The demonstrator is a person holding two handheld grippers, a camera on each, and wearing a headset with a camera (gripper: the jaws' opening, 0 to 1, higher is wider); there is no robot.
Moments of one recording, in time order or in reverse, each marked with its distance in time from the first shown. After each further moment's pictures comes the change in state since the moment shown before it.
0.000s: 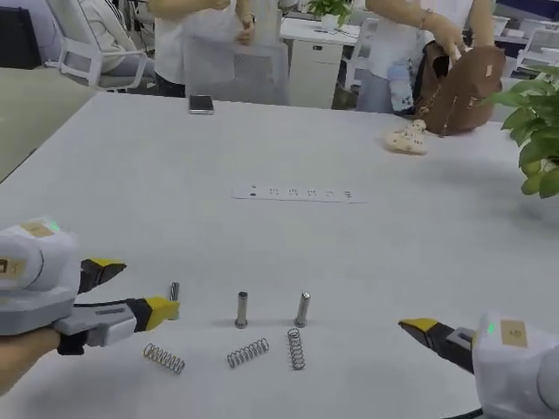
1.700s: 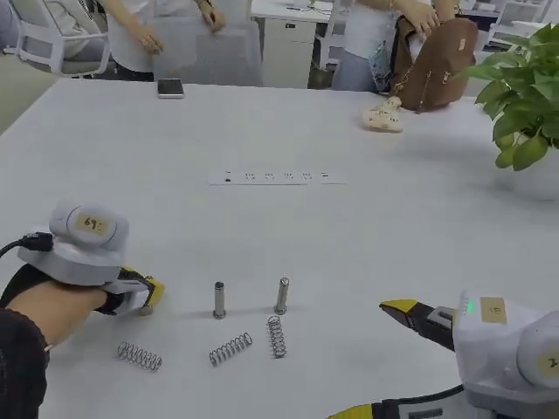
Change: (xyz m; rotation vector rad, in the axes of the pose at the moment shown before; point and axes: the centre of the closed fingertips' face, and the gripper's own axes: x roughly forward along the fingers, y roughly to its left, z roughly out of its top) left arm 0.077 0.014 -0.043 -0.039 0.288 0.046; right arm -0.001 -0.003 -0.001 0.008 0.000 -0.005
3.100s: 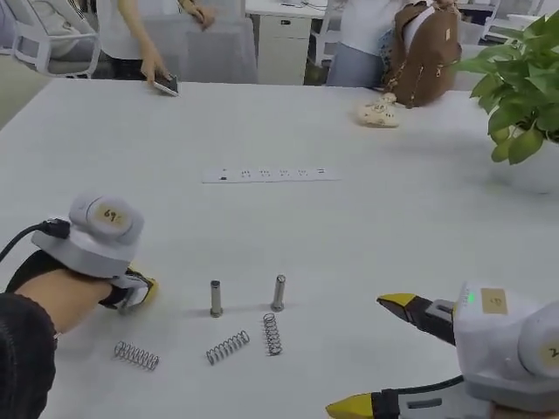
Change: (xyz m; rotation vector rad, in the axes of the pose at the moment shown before) left arm 0.000 -0.003 -0.001 0.071 0.089 0.012; right arm -0.003 -0.004 0.002 0.008 -0.016 -0.006
